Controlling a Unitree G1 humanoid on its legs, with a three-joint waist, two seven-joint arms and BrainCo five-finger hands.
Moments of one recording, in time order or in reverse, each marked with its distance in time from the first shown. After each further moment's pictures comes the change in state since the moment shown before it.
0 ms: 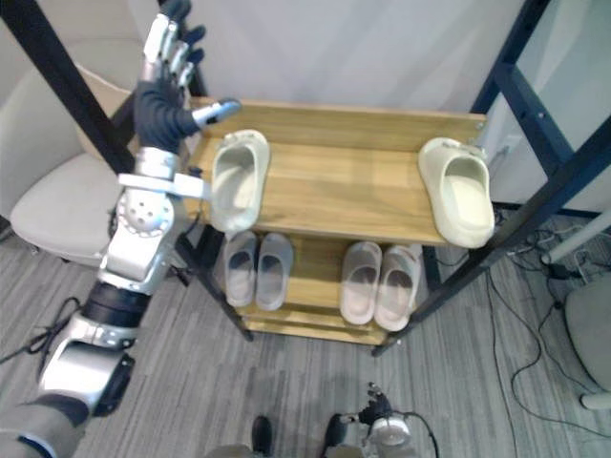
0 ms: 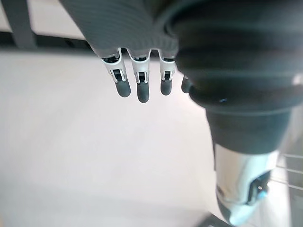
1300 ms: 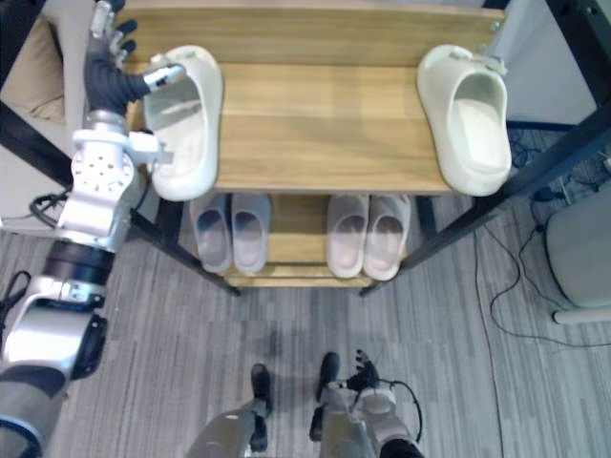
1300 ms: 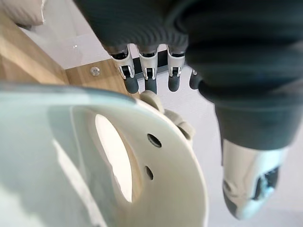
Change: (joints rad) left arm -0.168 0.123 0.048 0.311 0.095 0.095 0.015; right arm -0.087 0.040 -0.004 -0.023 -0.001 -0.006 -0.026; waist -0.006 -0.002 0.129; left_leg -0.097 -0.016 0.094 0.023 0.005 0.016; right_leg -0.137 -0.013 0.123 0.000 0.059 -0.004
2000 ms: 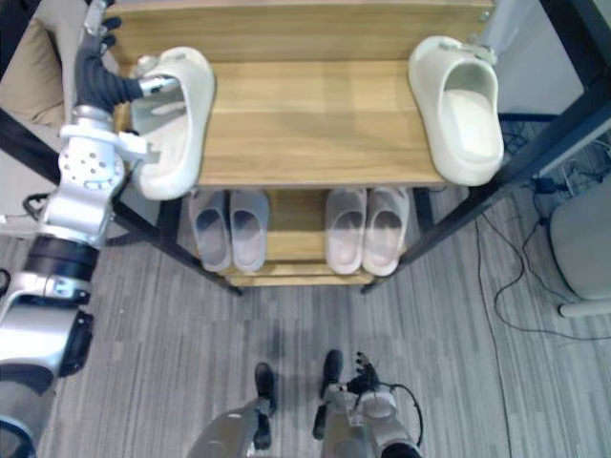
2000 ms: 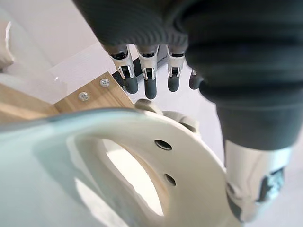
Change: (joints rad) left arm -0.015 0.046 0.000 0.017 0.260 0.036 0.002; right arm 0.025 -0.001 0.007 0.000 0.000 -0.013 -0.001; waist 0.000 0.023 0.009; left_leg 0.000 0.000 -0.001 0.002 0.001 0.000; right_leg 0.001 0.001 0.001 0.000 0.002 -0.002
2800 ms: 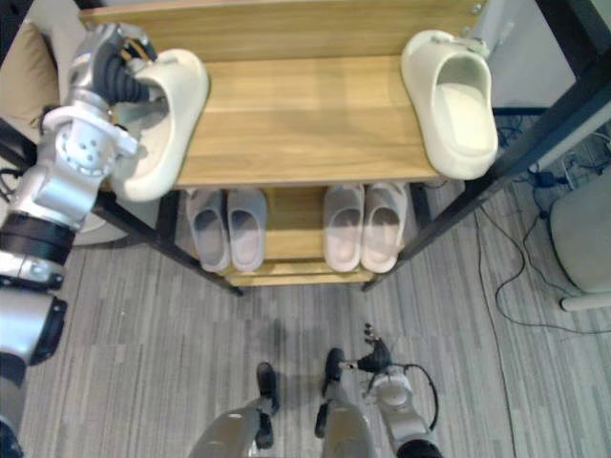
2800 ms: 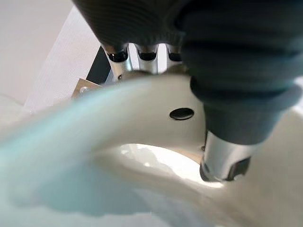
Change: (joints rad) left arm -0.110 0.137 -0.181 0.090 0.267 0.056 -0.085; right arm 0.049 -0.070 0.033 -0.232 0.004 -0.008 0.051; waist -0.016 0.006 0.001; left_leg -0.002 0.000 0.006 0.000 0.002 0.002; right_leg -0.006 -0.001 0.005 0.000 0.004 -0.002
